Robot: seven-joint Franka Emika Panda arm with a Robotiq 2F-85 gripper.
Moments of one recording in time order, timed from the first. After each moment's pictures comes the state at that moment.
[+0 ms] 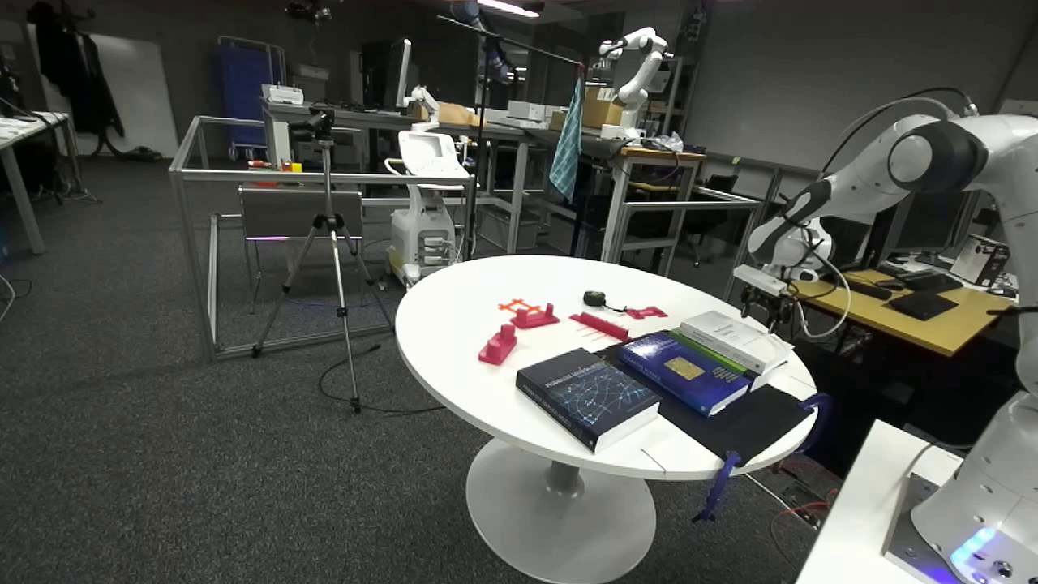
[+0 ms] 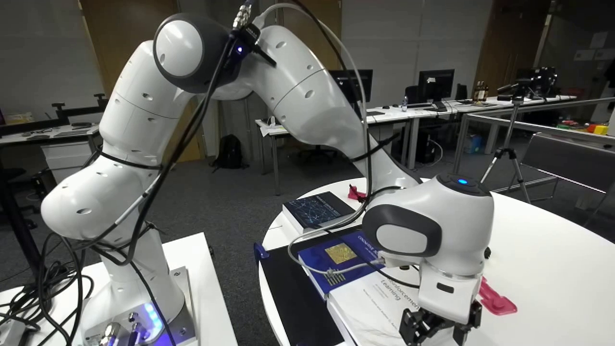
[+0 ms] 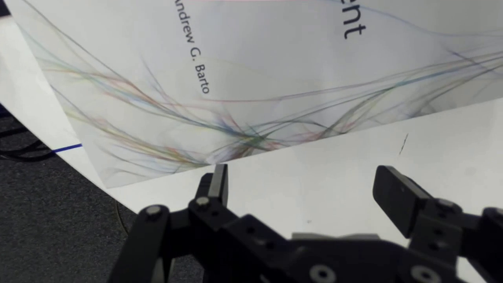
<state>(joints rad) -0.36 0.60 -0.36 -1.90 0.29 2.51 0.98</state>
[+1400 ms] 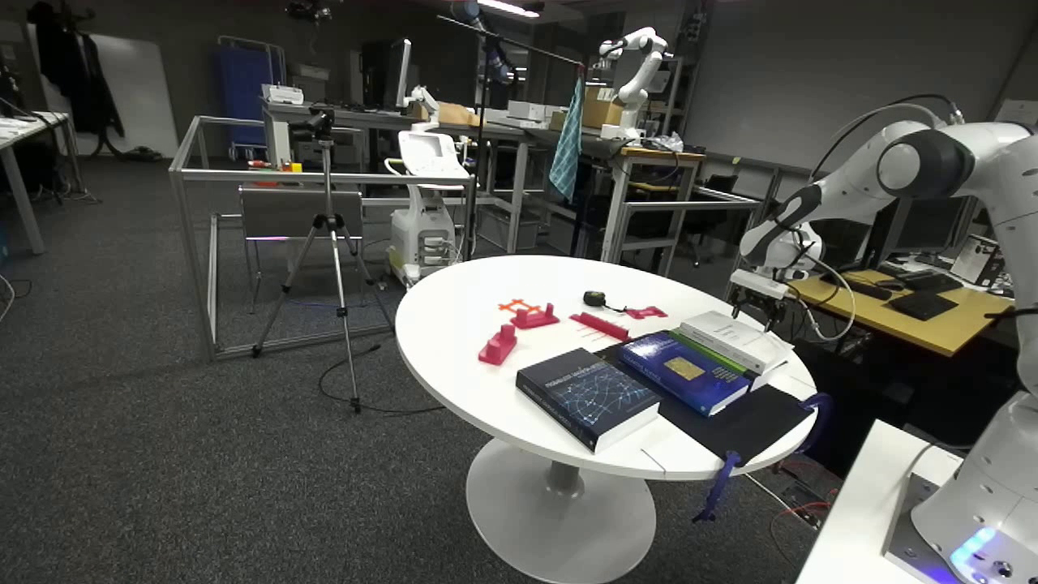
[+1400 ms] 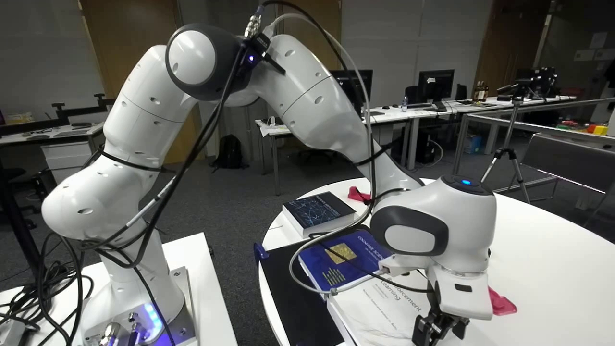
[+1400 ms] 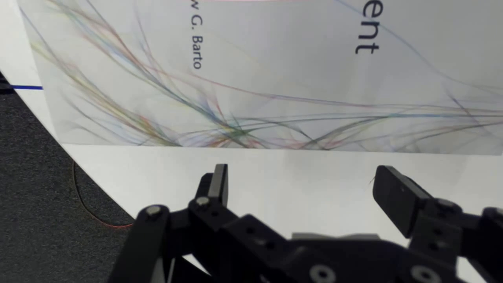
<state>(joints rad) -0.35 0.65 -0.35 -1.85 0.27 2.51 0.75</state>
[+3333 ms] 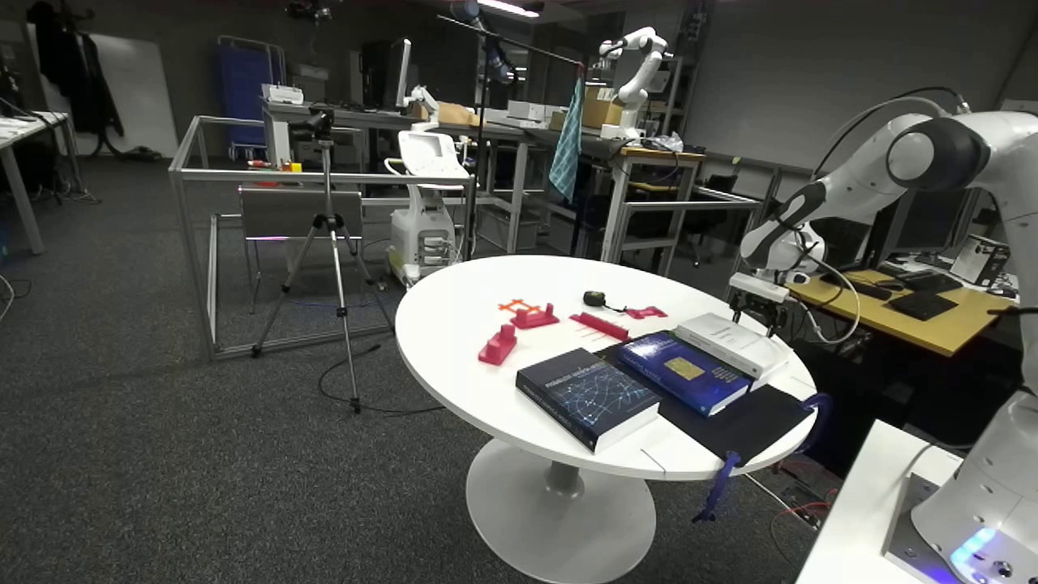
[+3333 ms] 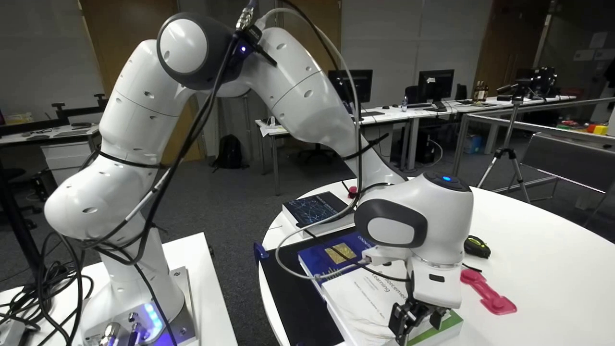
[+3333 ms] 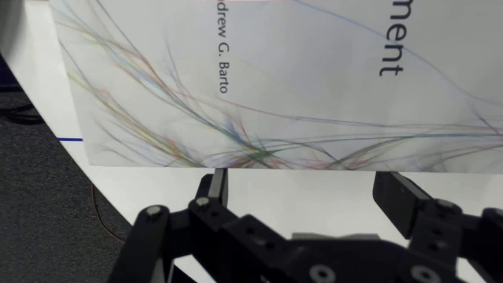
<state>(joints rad) -0.30 0.58 -0.36 -1.96 0.27 2.50 0.80</state>
